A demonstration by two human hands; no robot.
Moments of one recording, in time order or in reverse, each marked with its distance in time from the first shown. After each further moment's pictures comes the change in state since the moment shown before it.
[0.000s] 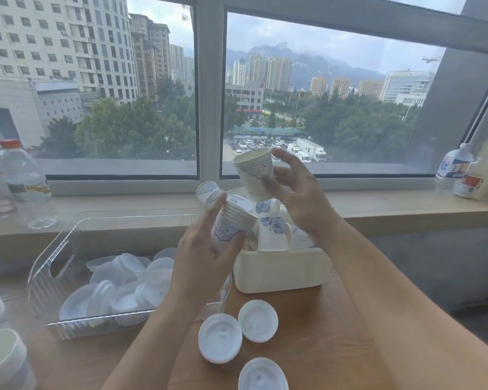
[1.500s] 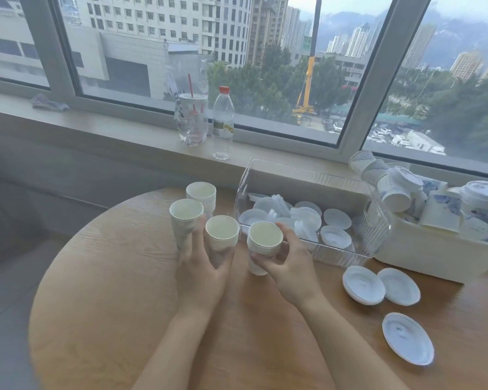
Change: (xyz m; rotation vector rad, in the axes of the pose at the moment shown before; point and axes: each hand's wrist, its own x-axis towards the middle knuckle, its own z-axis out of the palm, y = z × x) left_hand -0.193 -0.119 -0.219 0.337 0.435 -0.386; right_hand -0.164 0.034 0.313 -0.076 -0.243 0.156
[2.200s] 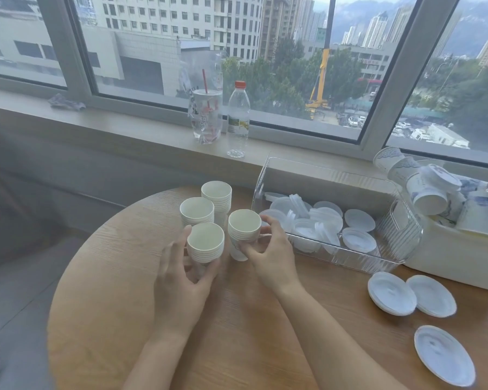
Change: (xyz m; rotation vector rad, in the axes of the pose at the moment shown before) left_hand -0.001 -0.037 -0.049 0.015 0.065 0.000; right_hand 0.037 -0.010 0.072 -0.019 0.015 0.016
